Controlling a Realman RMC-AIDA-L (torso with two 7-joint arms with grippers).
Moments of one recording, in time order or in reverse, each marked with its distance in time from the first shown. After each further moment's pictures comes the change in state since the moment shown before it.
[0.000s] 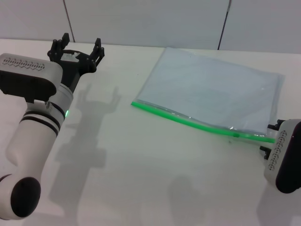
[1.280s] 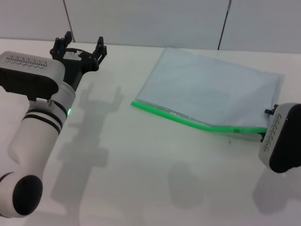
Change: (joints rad) left arm -0.010 -0.001 0.003 0.000 -0.001 -0.003 -0.003; right arm 0.106 0.002 0.030 0.127 0.000 0.085 0.027
